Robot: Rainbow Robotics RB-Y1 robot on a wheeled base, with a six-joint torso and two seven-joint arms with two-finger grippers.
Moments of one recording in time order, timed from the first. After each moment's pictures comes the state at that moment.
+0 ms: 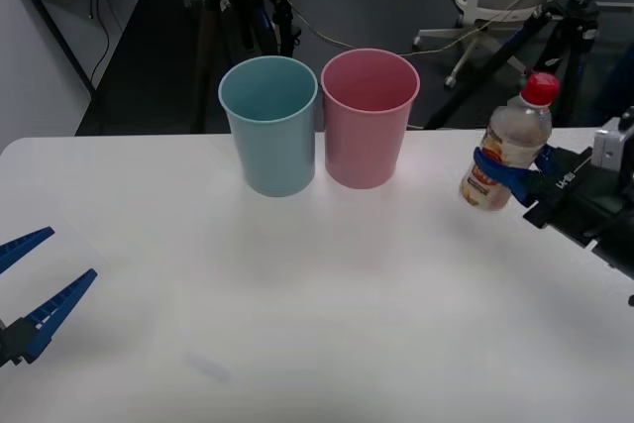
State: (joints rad) right arm 0.04 -1.00 0.23 -1.83 0.27 -0.37 0.42; left arm 0.35 0.40 0.52 -1.66 -0.96 -1.22 0.00
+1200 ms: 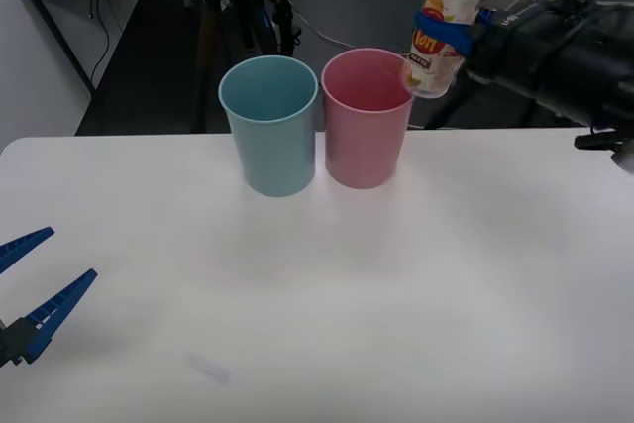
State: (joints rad) right arm -0.74 -1.16 0.74 -1.66 -0.15 -0.21 0.36; left arm 0.35 0.40 0.52 -1.66 -0.96 -1.22 0.00
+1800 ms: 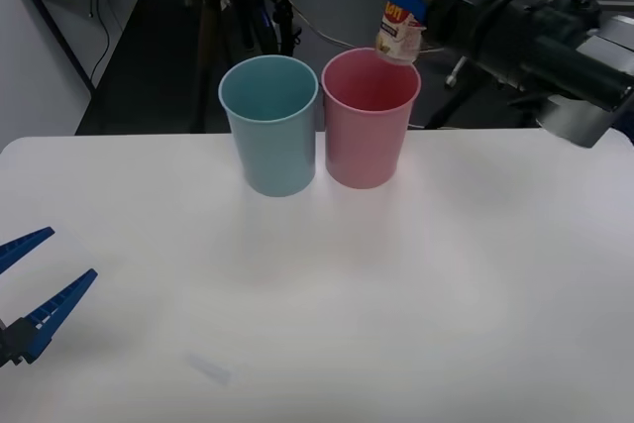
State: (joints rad) right arm -0.96 -0.90 0.82 -1.29 -0.11 -0.19 0.35; left arm 0.35 0.40 0.52 -1.66 -0.96 -1.22 0.00
